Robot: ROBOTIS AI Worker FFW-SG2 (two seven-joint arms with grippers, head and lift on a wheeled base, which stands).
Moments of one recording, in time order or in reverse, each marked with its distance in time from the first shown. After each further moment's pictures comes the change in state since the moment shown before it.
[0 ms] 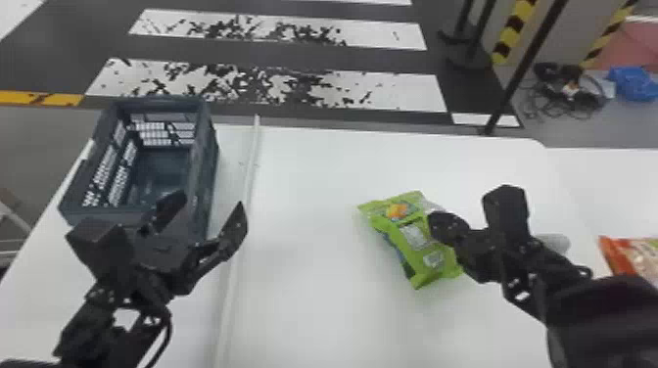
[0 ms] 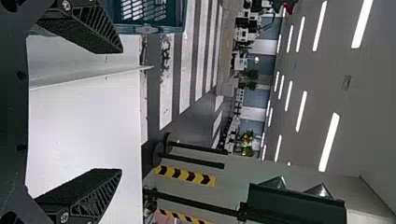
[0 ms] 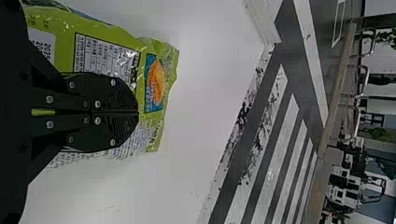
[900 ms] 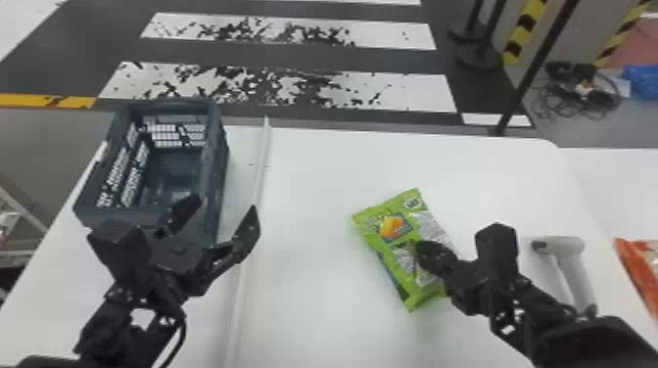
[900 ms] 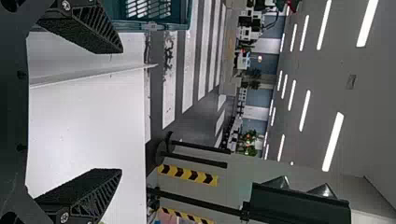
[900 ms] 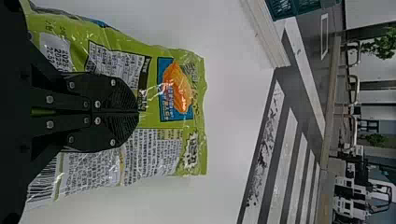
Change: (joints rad) left arm -0.006 0.000 -0.007 0.016 0.000 0.002 0.000; right arm 0.055 0.075 0.009 0.130 -0.014 -0.188 0.015
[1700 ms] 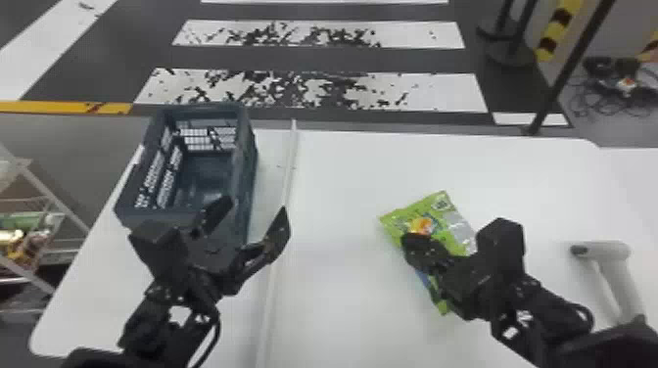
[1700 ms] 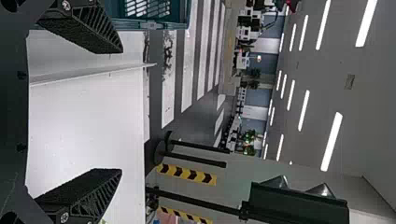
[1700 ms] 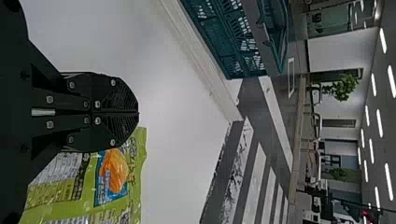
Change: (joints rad) left arm 0.000 -0.002 -0.002 -0.001 0.000 -0.003 0.000; right arm 0.037 0.000 0.133 -0.169 -0.009 0.027 0.020
